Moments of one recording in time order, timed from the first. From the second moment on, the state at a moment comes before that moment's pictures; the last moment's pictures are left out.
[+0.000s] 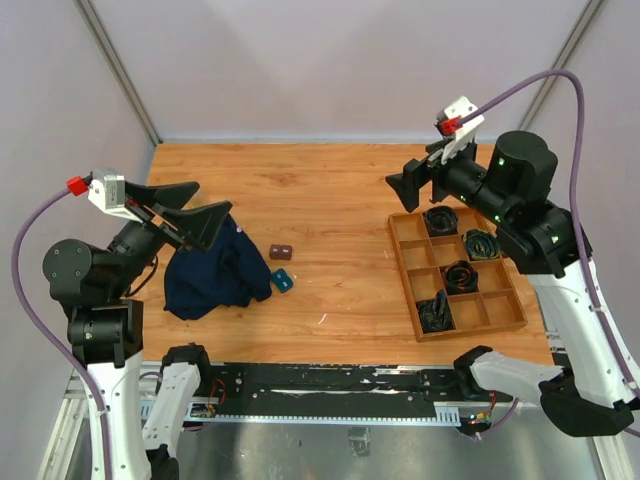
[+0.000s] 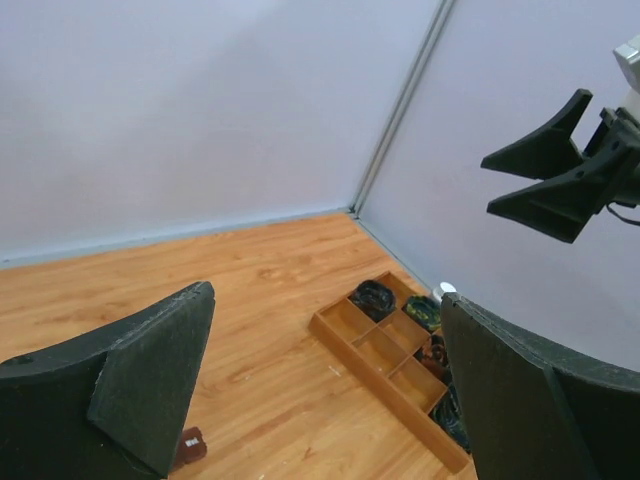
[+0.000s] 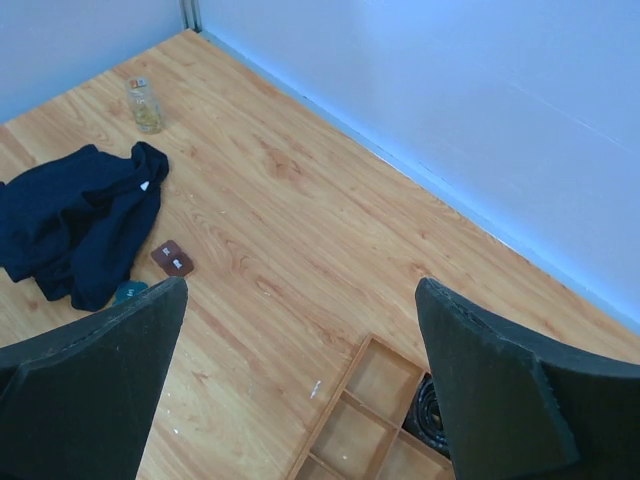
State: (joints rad) left arm 0.10 0.62 1.16 -0.24 0.67 -0.52; right arm 0.52 1.12 1.63 -0.66 -0.15 -0.16
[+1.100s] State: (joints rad) left arm -0.03 0.39 0.44 0.01 0.53 -0.30; right arm 0.64 1.74 1.27 -0.37 -0.83 -0.85
